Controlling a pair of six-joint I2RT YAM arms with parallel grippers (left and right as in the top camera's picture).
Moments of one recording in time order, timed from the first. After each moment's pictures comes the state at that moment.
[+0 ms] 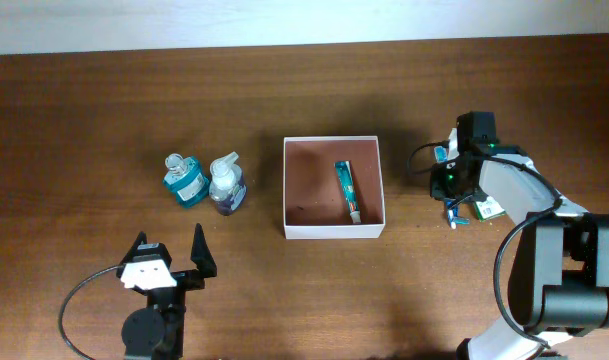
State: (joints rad) left arm -0.11 0.03 0.01 -0.07 -0.16 -0.16; right arm -0.08 1.82 1.11 -0.63 0.00 0.07
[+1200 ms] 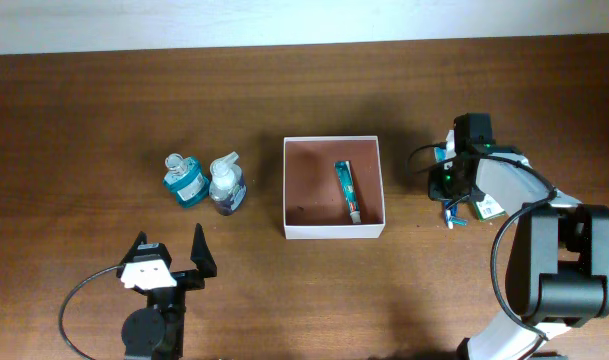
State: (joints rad) left arm -0.11 0.03 0.01 -0.07 -0.16 -0.16; right arm -0.08 1.87 1.11 -0.59 0.00 0.06
